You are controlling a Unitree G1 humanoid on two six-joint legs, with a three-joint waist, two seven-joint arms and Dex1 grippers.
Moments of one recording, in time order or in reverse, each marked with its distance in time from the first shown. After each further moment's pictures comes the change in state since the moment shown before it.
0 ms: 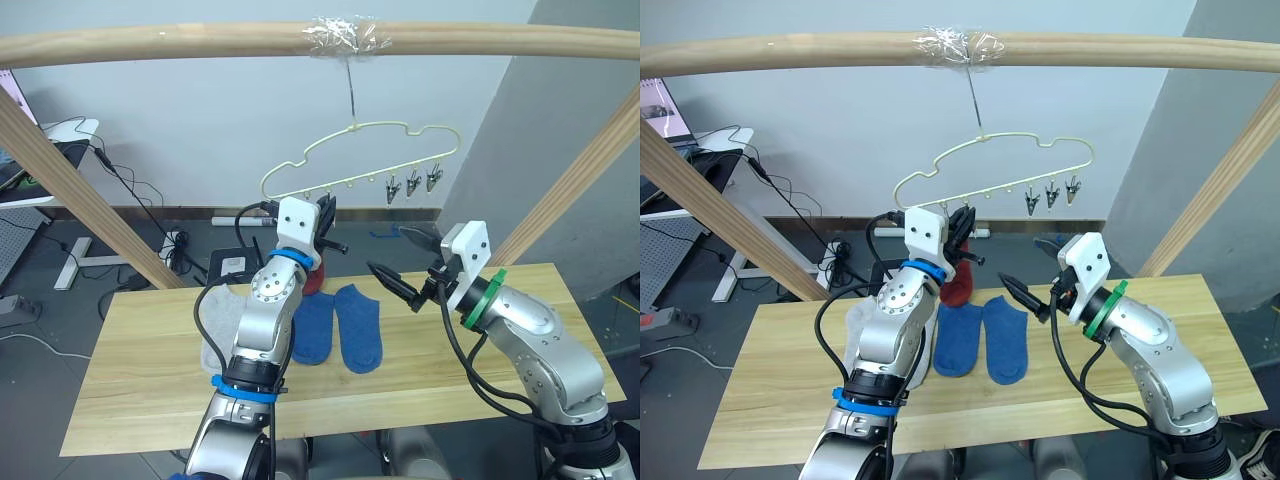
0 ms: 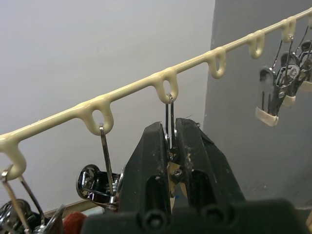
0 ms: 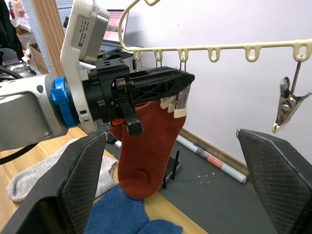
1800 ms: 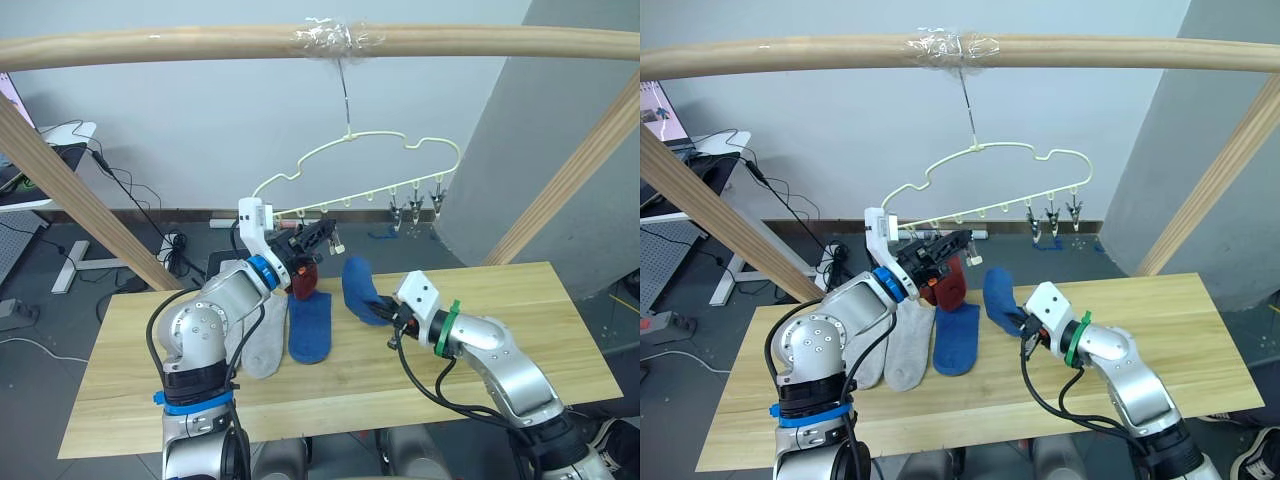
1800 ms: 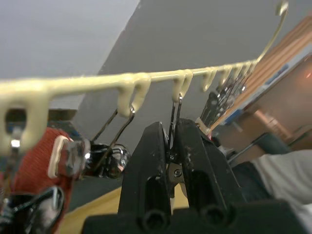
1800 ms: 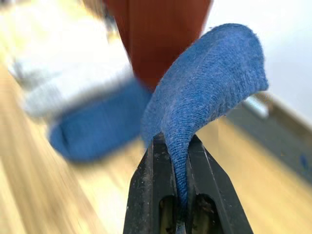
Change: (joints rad) left arm 0.024 0.097 0.360 -0.301 -0.798 0.894 -0.024; right arm 0.060 0.033 0.160 0.214 -0.256 -0.126 0.149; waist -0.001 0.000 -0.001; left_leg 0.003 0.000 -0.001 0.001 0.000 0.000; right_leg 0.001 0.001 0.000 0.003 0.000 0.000
